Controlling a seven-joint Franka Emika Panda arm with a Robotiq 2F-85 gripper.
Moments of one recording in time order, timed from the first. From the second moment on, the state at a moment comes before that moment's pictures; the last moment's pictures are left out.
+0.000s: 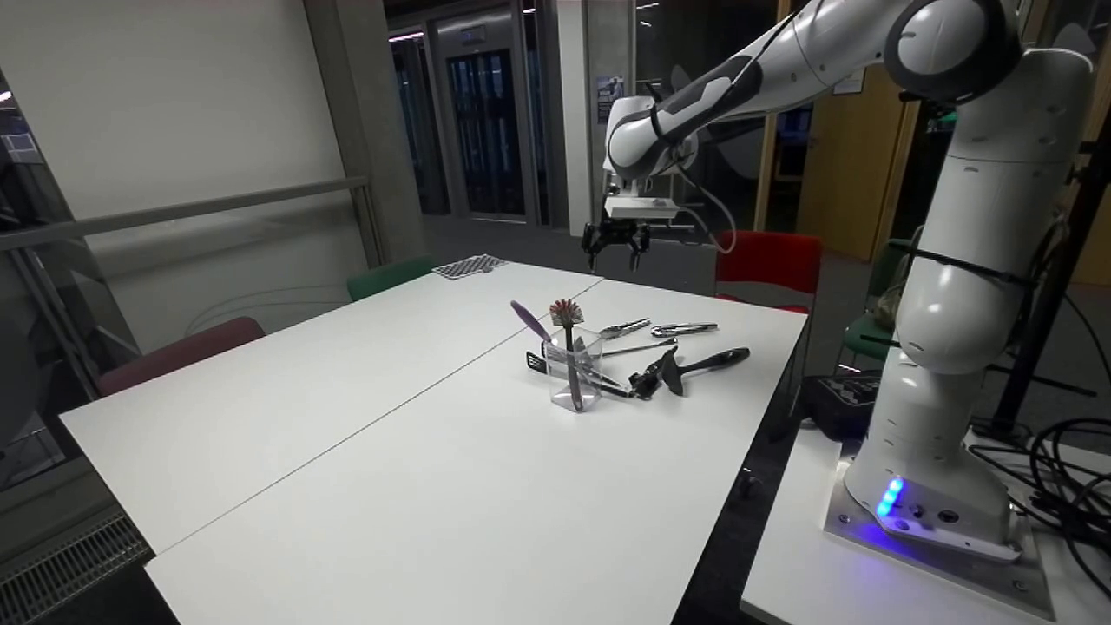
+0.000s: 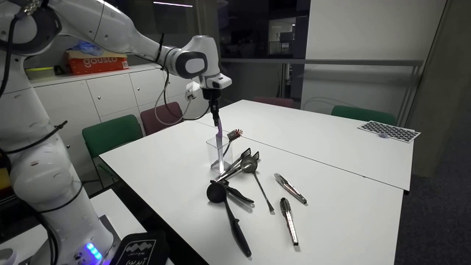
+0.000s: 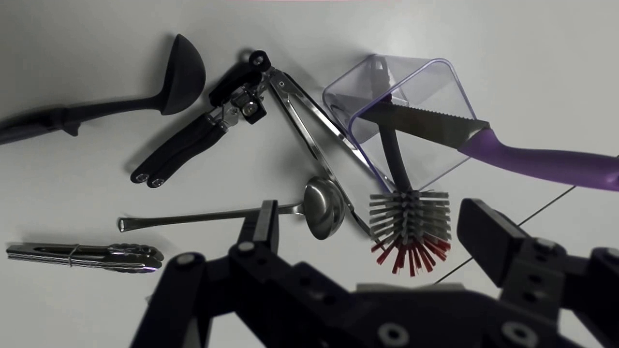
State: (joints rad) arm -0.07 -0.04 -0.08 -2.11 0.08 2.20 0.50
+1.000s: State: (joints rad) arm -0.06 0.23 -0.07 -1.86 0.11 2.23 0.38
